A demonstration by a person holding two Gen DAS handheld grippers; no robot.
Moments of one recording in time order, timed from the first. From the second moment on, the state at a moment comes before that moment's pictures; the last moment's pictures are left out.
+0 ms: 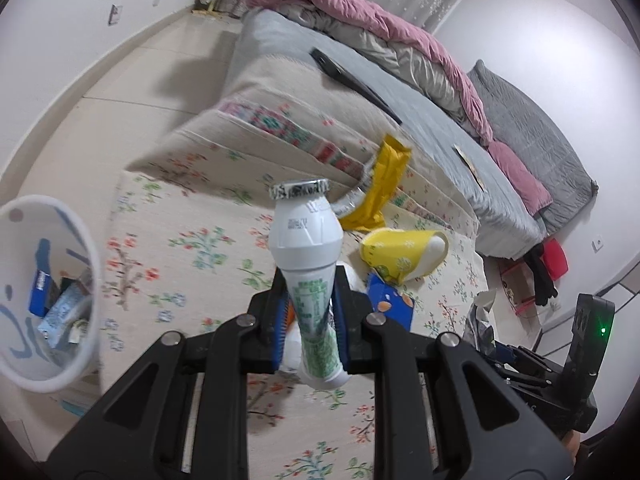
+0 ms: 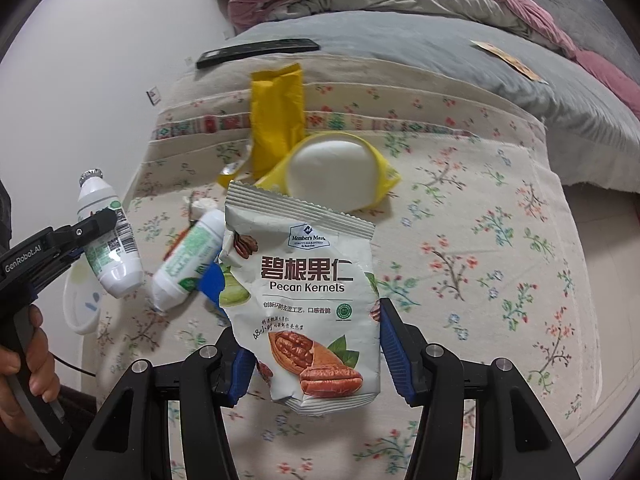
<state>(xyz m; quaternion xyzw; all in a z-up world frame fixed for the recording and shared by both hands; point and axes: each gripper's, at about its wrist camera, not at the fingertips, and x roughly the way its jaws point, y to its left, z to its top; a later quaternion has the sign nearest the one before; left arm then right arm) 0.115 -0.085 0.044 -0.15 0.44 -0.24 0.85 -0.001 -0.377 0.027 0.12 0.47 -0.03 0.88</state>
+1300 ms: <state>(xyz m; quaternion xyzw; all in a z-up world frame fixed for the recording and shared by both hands) 0.123 0.106 0.003 -0.18 0.43 -0.05 0.89 0.070 -0.186 0.030 0.03 0.47 0.10 0.88</state>
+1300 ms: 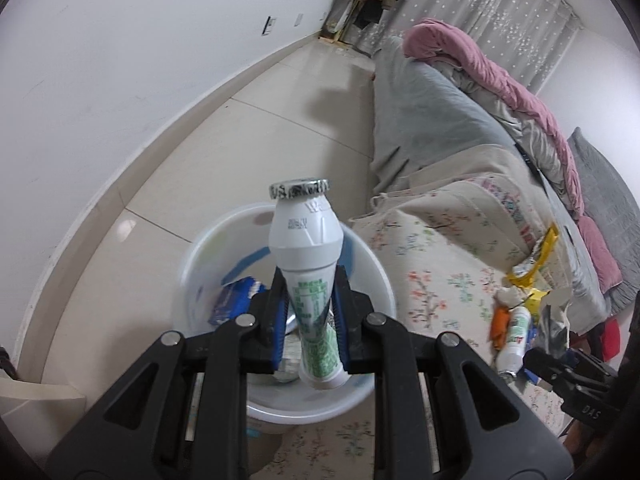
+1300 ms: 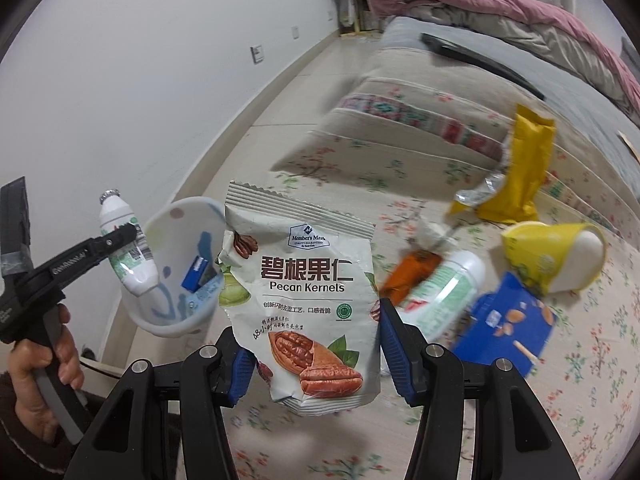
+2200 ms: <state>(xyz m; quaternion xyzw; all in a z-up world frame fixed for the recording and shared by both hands) 0.098 0.167 -0.008 -0.09 0.49 0.08 0.86 0.120 -0.080 -0.014 -0.02 0.50 0.18 0.84</state>
